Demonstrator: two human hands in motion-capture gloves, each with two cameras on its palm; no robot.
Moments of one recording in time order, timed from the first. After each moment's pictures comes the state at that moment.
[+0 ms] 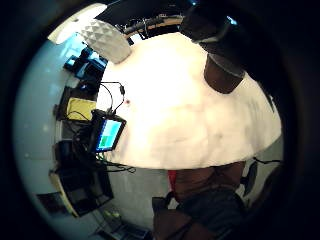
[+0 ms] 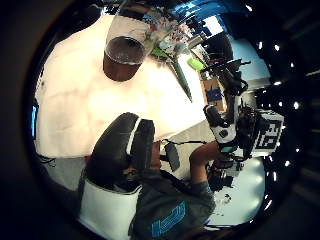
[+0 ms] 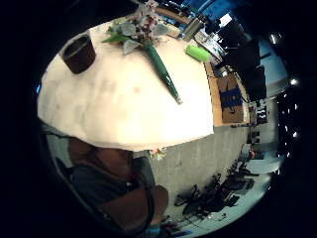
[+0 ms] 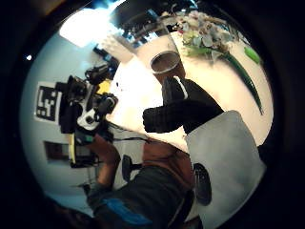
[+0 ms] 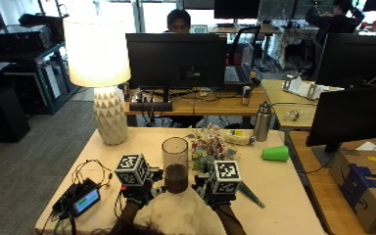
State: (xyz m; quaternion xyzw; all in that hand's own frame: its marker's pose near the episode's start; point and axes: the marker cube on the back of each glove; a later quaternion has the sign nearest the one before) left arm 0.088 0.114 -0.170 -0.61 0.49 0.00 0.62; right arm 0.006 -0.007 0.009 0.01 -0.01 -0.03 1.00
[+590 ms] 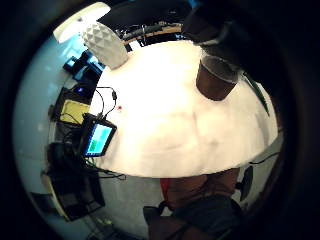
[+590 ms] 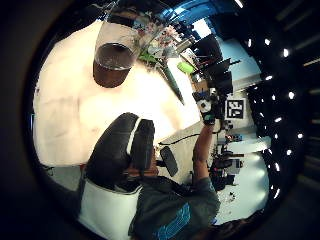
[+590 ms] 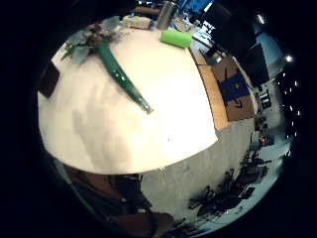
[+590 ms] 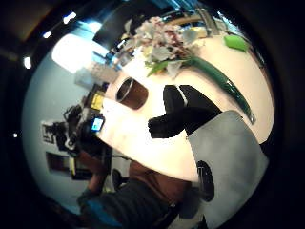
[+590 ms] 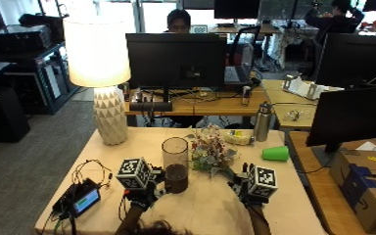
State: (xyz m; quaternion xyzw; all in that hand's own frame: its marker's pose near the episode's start) left arm 0.101 0.112 -0.181 -0.57 0.52 -0.04 0.64; right arm 0.158 -0.043 0.068 0.06 -0.03 0.07 1.00
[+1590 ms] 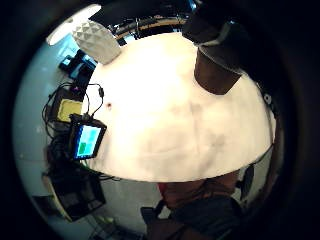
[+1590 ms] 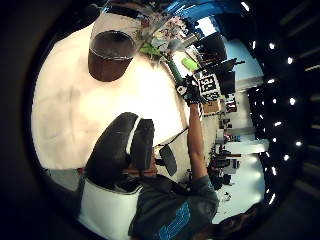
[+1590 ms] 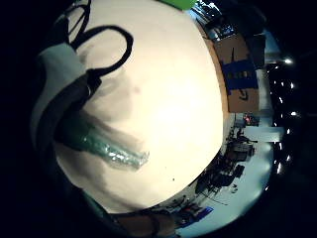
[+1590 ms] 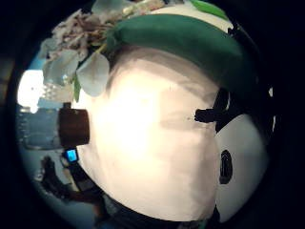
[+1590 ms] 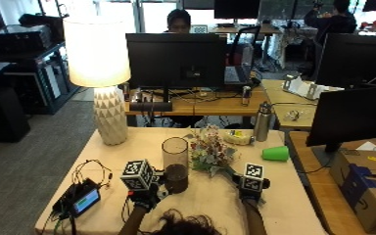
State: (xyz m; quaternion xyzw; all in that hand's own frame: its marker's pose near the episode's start) left arm 0.126 0.130 -0.180 -0.59 0.52 -0.03 0.61; right arm 0.203 -0.122 0.185 -0.05 0.07 0.16 0.98
